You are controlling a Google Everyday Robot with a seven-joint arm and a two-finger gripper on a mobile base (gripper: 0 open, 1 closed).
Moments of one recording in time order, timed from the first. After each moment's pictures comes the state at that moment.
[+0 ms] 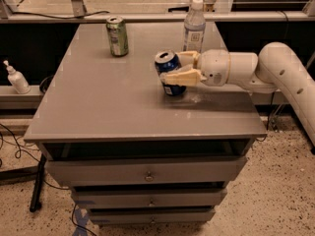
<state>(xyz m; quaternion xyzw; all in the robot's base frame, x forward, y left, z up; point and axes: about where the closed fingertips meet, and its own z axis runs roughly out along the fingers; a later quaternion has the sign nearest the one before) 0.615 -0.040 0.898 -0.49 0.54 0.42 0.54</state>
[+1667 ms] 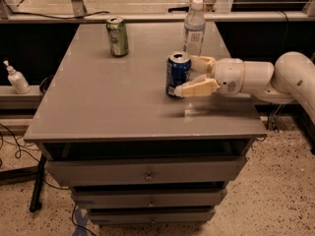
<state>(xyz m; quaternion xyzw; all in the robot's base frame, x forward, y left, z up) 0.602 -0.074 0.884 -0.46 0.57 0.41 0.53</state>
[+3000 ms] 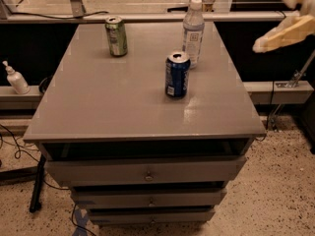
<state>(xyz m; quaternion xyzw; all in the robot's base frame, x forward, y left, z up) 0.572 -0.207 1.054 -0.52 0.57 0.24 0.59</state>
